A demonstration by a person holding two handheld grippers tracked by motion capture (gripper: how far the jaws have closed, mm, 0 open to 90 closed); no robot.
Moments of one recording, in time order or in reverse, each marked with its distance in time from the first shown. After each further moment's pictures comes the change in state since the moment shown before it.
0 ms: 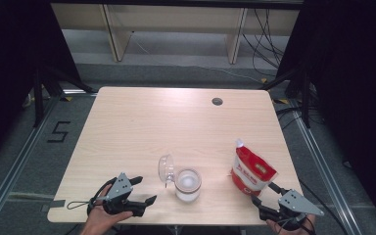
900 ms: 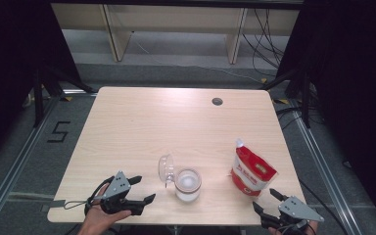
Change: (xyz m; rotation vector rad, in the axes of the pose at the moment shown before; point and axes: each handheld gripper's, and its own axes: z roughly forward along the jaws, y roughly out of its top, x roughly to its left) left arm -0.002 0.010 -0.008 0.000 0.001 -0.016; right arm 0.002 -0.010 -0.009 0.068 -0.019 -0.049
